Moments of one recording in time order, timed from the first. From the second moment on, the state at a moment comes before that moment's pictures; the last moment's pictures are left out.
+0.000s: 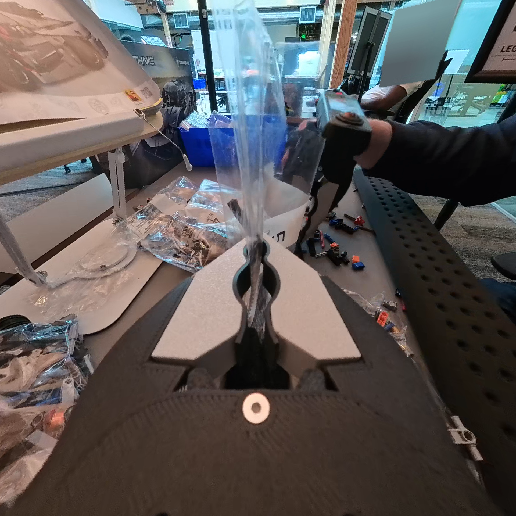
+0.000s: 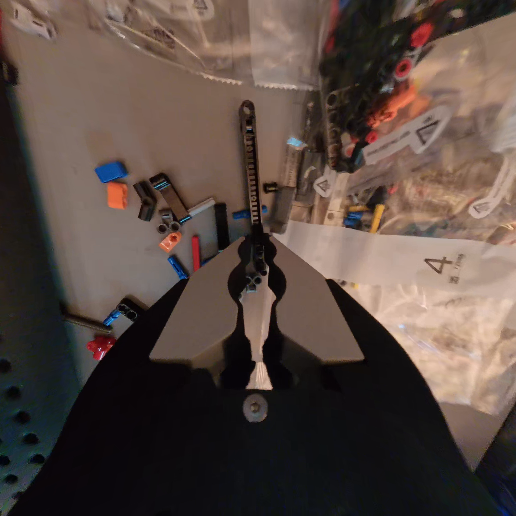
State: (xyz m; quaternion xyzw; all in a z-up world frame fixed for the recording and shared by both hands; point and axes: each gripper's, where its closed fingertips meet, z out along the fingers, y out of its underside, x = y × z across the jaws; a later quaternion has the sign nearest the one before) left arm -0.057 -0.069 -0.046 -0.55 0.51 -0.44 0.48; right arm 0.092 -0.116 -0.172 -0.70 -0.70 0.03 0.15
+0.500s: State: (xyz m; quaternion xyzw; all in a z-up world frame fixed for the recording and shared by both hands) left arm -0.057 -0.071 -0.042 -0.54 0.51 -0.45 0.49; right arm 0.082 -0.071 0.045 -0.62 -0.69 -0.20 0.31
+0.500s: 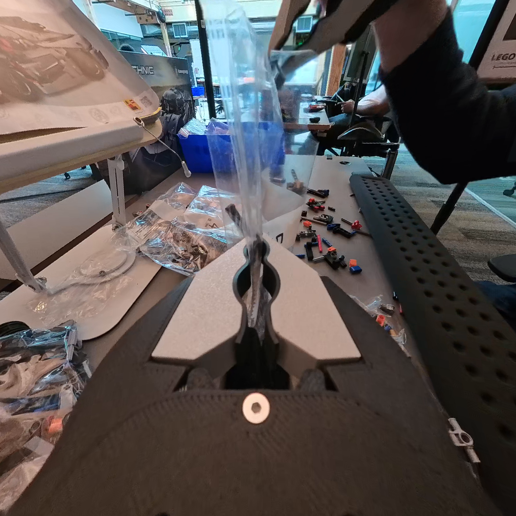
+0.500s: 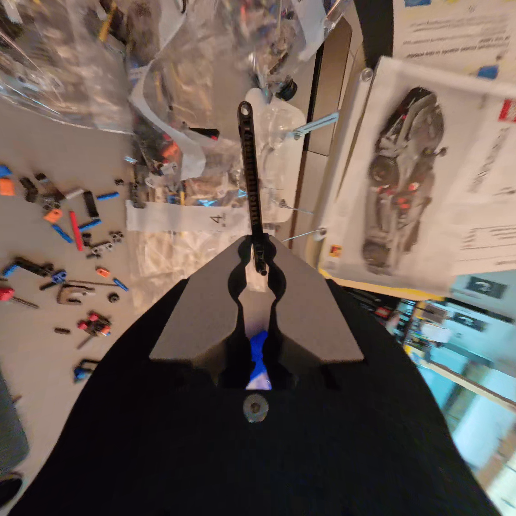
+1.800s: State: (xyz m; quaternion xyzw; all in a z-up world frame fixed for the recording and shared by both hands) left arm -0.057 -0.072 -0.040 -0.54 0.51 -0.46 0.49; right arm 0.094 -0.134 -0.176 -0.74 -0.66 0.05 0.13
